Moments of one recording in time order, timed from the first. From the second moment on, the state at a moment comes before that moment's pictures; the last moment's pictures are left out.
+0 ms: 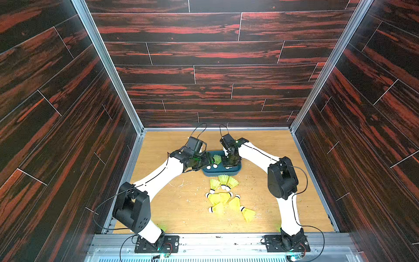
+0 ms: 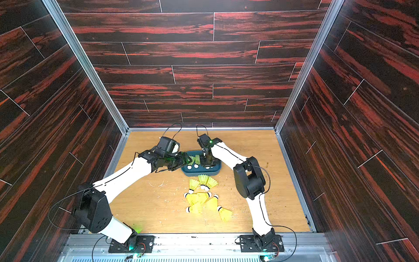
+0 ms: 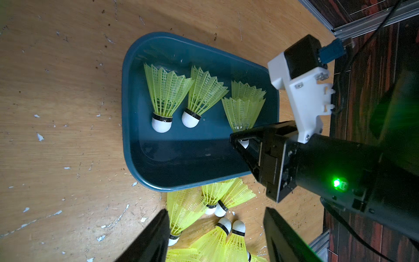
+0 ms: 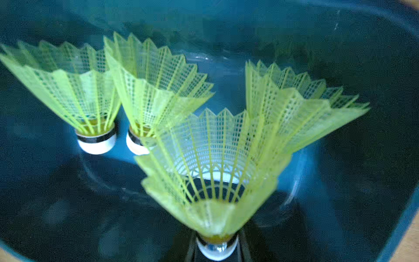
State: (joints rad) left arm -0.49 1.59 1.26 -0.55 0.25 -0.77; right arm 0.62 2.17 1.81 -0.97 0.00 0.39
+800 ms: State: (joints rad) left arm -0.49 1.59 1.26 -0.55 0.25 -0.77; right arm 0.62 2.19 1.81 -0.96 0.00 0.43
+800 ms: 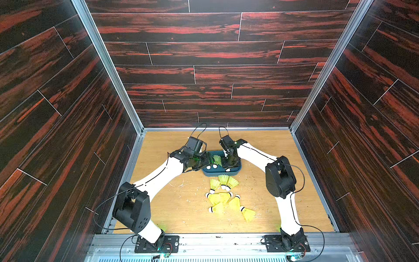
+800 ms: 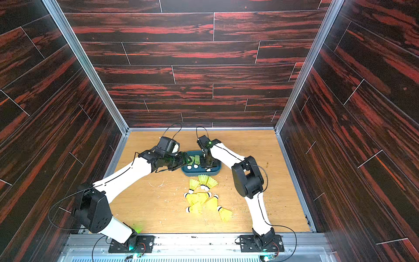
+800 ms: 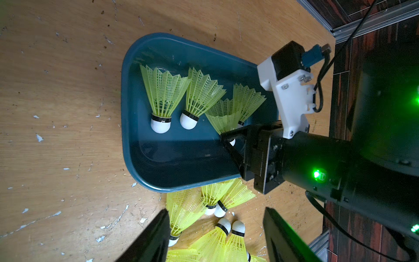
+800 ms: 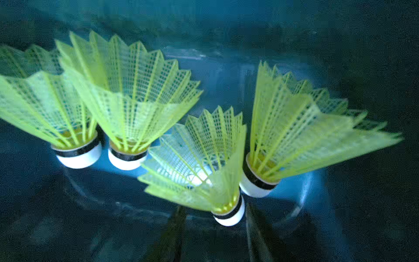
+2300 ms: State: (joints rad) left arm -0.49 1.58 1.24 -0.53 0.26 -0.77; right arm 0.63 2.22 1.82 -0.95 0.03 0.53
